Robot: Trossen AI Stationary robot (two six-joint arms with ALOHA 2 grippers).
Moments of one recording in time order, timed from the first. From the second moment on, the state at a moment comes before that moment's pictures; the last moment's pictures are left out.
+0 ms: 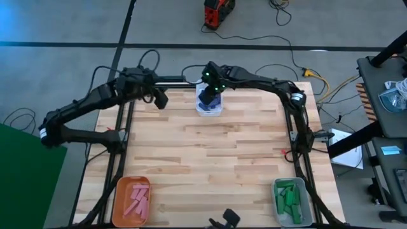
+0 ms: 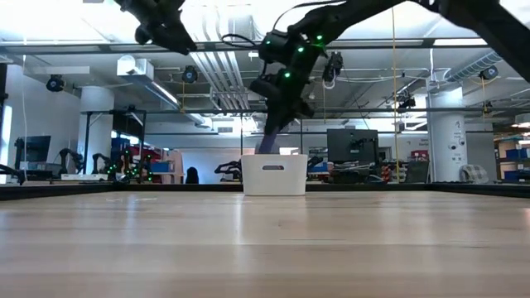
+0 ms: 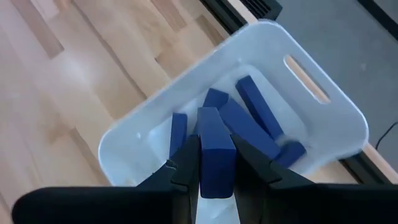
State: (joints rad) left arm 0.46 1.03 1.12 -0.55 -0.26 0.02; right arm -0.48 2.10 1.90 -0.82 0.02 0.16
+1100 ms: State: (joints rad) left arm 0.59 0.82 0.82 0.13 0.38 -0.28; right arm -0.43 1.50 1.40 -0.26 -0.16 -0.03
